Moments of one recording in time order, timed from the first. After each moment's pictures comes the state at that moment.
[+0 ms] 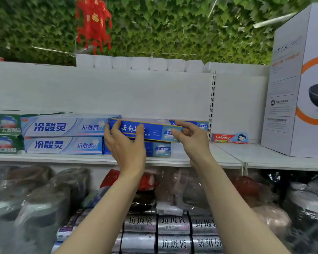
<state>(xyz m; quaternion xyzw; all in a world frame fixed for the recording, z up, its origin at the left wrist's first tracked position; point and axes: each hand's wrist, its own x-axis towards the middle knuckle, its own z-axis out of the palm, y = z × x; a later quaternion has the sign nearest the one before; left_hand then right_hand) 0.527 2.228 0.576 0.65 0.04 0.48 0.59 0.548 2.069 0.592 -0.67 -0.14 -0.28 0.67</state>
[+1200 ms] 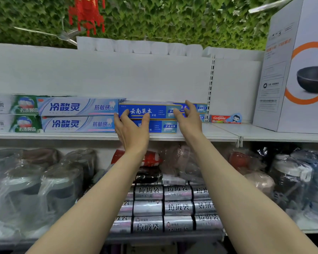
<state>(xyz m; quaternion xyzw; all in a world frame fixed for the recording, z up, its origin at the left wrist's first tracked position) 0.507 2.261 0.558 0.72 0.01 0.37 0.59 0.528 2.107 0.583 -0.72 -0.06 -0.31 0.62</state>
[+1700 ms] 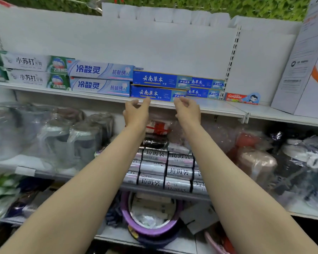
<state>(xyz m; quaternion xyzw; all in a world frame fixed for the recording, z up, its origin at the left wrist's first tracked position) 0.452 2.263 0.523 0.62 0.09 0.26 0.74 0.473 2.127 0.534 -0.72 -0.04 -0.24 0.65</state>
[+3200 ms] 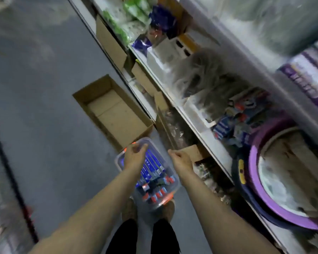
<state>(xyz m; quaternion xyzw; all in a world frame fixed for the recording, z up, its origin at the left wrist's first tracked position) 0.297 2.510 -0.072 0.43 0.65 0.12 0.61 0.413 2.410 -0.049 -0.84 -0.02 0.44 0.32</state>
